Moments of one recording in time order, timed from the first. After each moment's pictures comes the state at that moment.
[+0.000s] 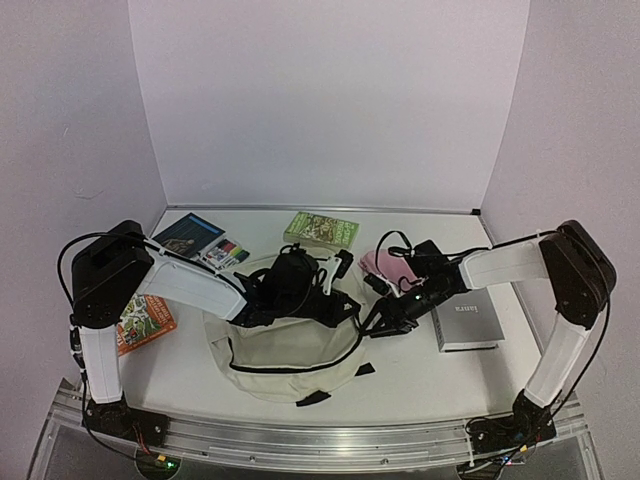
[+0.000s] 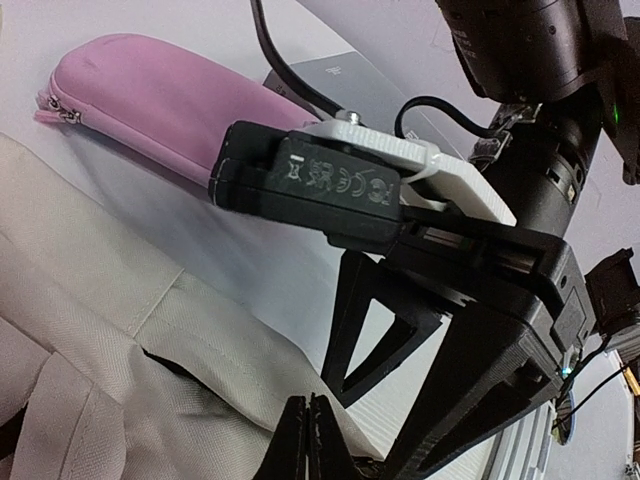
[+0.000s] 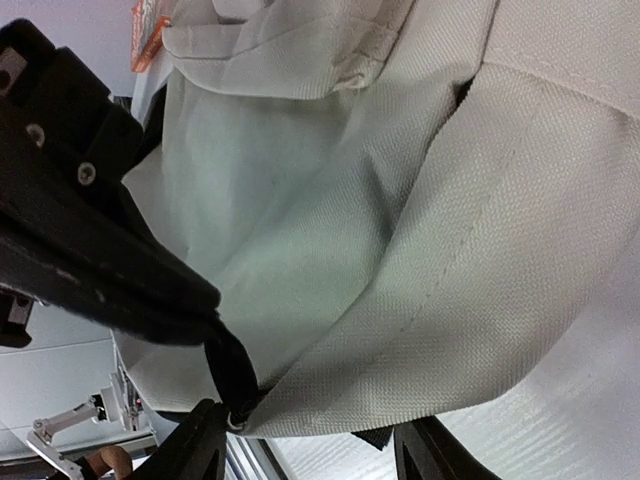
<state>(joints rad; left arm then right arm) -1.03 1.95 1.13 0.37 0.20 -0.49 0.56 1.79 0.96 -0.32 -0.86 0.22</state>
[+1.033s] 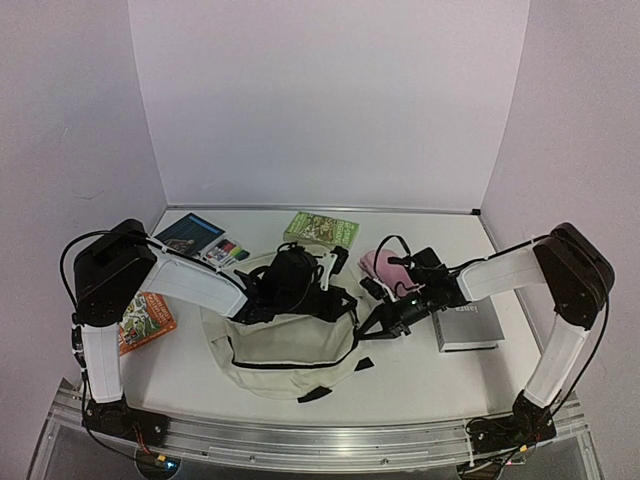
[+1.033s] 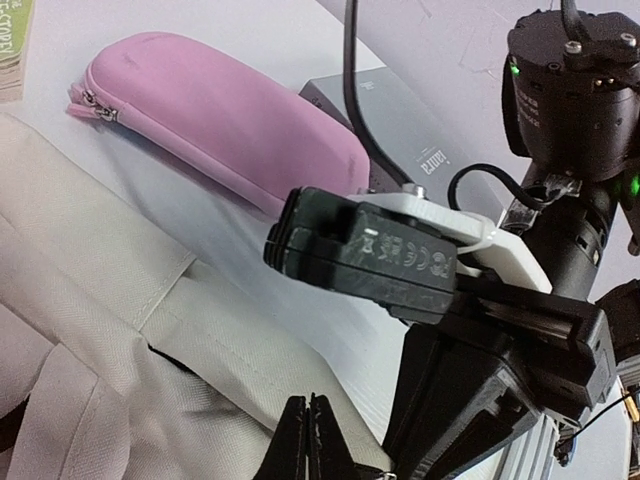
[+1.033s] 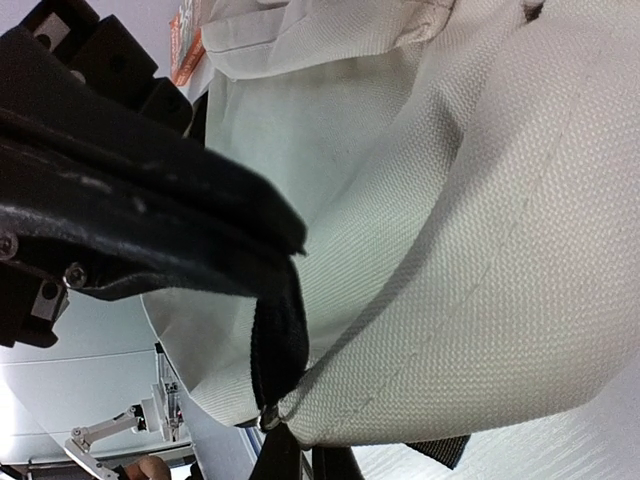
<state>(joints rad) -1.01 1.97 1.14 0.36 0.17 -0.53 0.60 1.79 0.87 -0.08 -0.94 0.41</state>
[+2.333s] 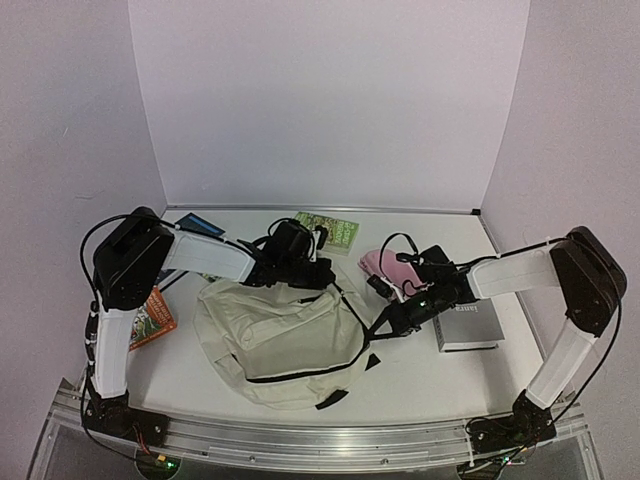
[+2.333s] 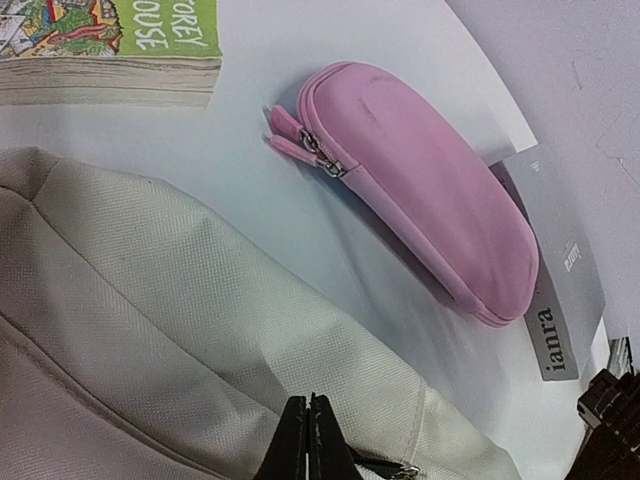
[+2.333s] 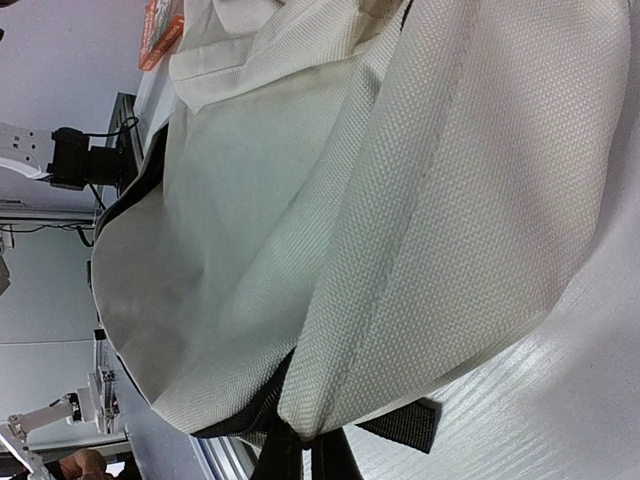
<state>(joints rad) -0.83 2.12 1.40 0.09 0.13 -0.55 0.58 1.71 0.85 -0.22 -0.84 0.21</state>
